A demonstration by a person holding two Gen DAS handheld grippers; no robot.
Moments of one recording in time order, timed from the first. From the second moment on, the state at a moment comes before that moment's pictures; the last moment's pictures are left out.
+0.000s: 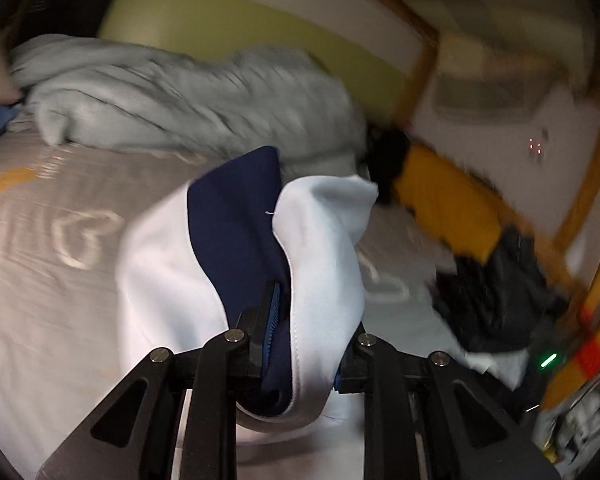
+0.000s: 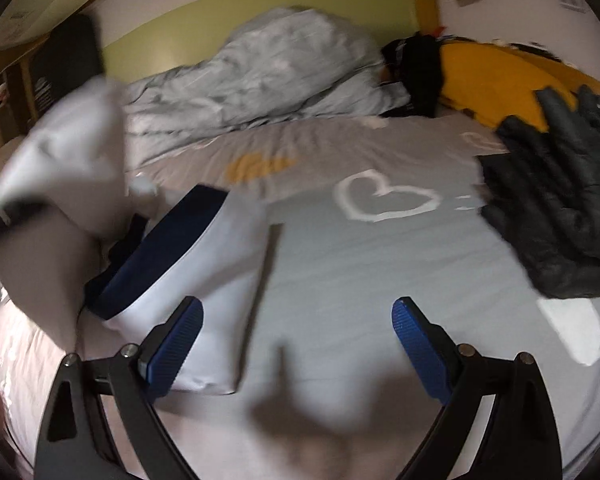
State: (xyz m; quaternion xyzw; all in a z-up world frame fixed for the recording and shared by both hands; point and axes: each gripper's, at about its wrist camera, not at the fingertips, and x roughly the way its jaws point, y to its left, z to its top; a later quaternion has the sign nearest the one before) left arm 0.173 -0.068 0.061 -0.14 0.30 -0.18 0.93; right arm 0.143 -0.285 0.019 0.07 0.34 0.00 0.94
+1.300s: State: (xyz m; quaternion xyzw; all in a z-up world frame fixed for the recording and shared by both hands) left arm 0.102 0.018 0.031 -0.12 0.24 -0.04 0.96; right arm 0.130 -0.265 0.042 0.07 0.33 0.07 0.94
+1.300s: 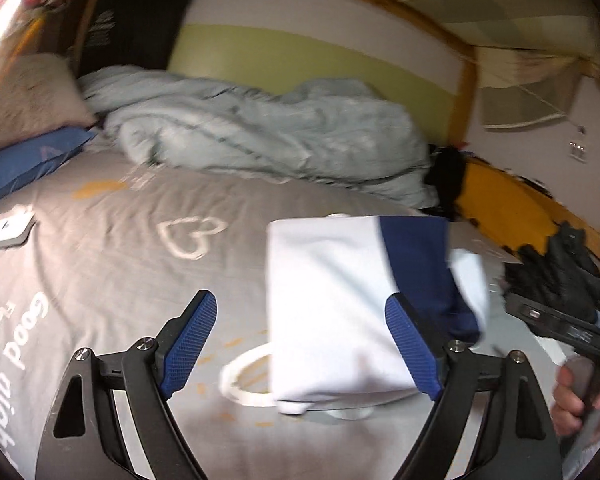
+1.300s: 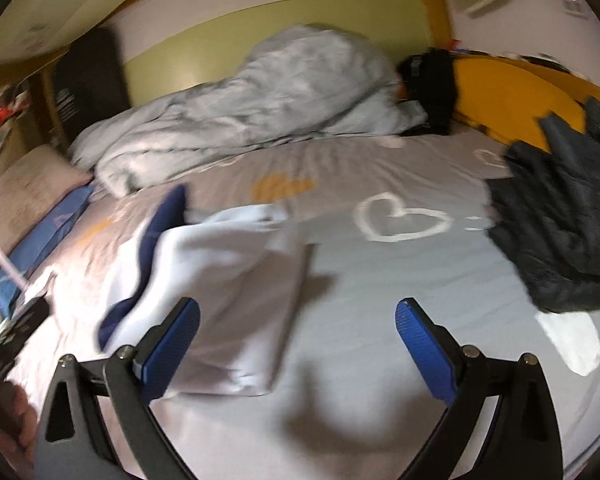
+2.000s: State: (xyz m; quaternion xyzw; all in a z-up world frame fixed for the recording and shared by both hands) left arm 0.117 0.034 0.018 -0.16 0.27 -0.05 0.95; right arm 0.184 -0.268 0.000 0.11 0.44 0.11 0.89
